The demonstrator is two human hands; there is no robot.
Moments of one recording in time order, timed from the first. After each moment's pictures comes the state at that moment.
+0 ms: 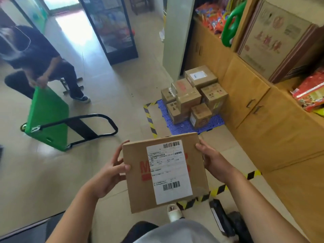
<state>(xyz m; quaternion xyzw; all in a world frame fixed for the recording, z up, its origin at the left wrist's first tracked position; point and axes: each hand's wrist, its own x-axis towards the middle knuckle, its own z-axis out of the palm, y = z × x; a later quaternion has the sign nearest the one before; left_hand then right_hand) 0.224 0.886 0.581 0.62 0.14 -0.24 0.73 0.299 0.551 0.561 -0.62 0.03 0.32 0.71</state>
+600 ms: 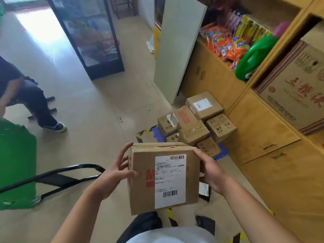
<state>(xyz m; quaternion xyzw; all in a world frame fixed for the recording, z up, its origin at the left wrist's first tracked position) 0.624 1.056 0.541 0.65 0.08 -0.28 0.70 0.649 0.738 0.548 -0.63 0.24 0.31 0.67</state>
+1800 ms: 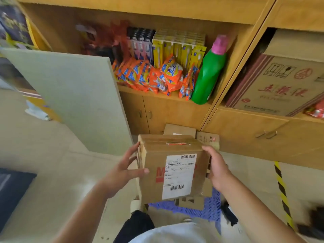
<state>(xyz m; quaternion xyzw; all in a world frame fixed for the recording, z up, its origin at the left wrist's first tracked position) 1.363 0.943 0.550 0.65 -0.28 -0.52 0.48 1.147 0.740 0.540 -0.40 0.58 -0.11 0.71</state>
